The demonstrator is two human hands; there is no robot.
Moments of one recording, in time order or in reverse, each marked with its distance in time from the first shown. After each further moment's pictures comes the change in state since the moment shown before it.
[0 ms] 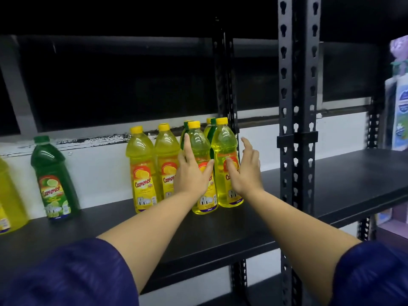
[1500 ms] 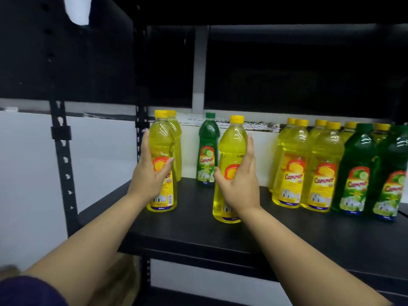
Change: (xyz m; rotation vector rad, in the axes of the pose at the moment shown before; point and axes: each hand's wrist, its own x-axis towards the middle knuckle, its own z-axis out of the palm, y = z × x) left_hand -0.087 -0.325 -0.366 -0.043 0.267 -0.132; right_hand -0.165 -0.272 0.260 0.260 -0.157 -0.353
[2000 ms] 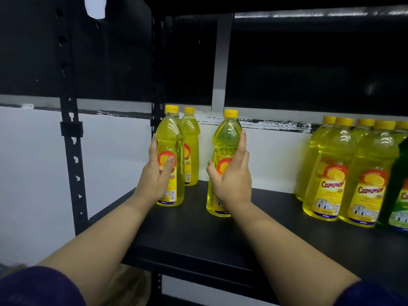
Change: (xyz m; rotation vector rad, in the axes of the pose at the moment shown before) left_hand 0.024 -0.073 -0.002 -0.039 -0.010 -0.068; right_hand 0.020 -0.009 0.100 -0.011 0.008 -0.024
